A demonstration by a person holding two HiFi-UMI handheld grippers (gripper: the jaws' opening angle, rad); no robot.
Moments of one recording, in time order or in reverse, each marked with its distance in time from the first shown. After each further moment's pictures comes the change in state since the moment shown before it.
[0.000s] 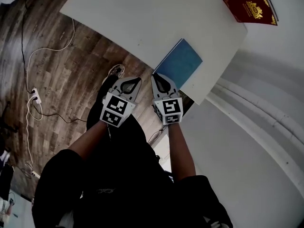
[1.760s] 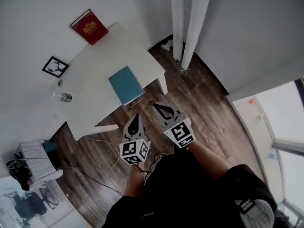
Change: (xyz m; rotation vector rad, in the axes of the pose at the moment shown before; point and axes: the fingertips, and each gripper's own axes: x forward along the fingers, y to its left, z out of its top) left arm -0.099 -0.201 0.023 0.469 -0.080 -0.283; right arm -0.285 0.063 -0.003 0.340 -0.572 -0.682
